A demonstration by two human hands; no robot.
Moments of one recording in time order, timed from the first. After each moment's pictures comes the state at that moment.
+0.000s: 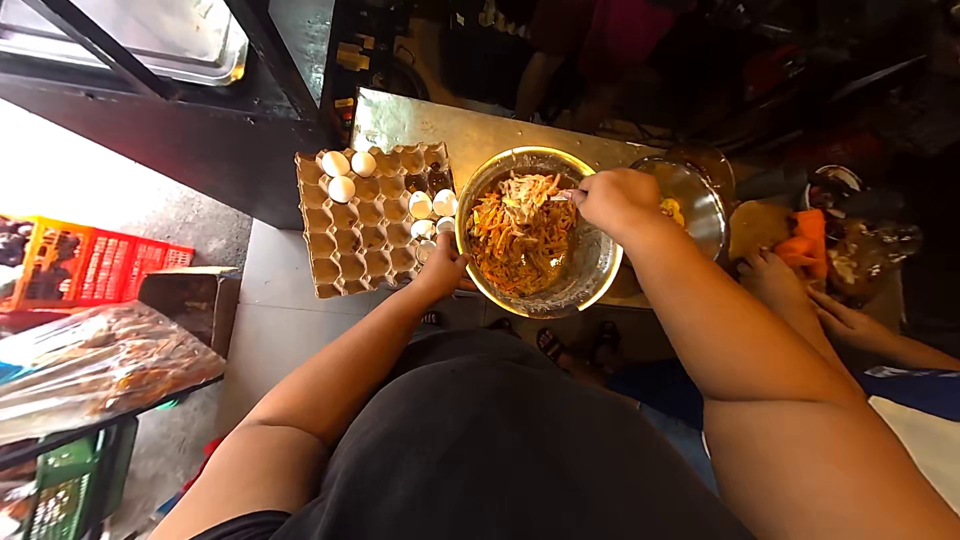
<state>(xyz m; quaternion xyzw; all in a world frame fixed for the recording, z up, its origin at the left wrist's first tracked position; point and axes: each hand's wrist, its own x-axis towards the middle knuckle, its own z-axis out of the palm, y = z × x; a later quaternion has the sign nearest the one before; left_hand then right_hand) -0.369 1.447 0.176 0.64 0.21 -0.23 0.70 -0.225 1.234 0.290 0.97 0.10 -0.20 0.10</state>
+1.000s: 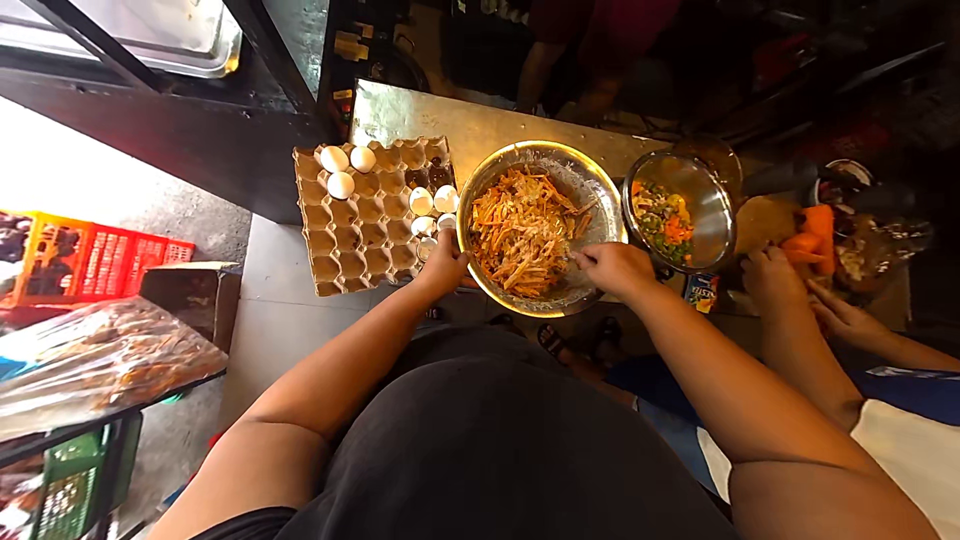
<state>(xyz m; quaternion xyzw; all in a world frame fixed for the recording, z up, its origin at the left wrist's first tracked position) -0.367 1.446 0.171 0.63 0.22 -0.24 0.70 -0.292 1.166 0.234 0.96 0.10 -0.26 0.00</state>
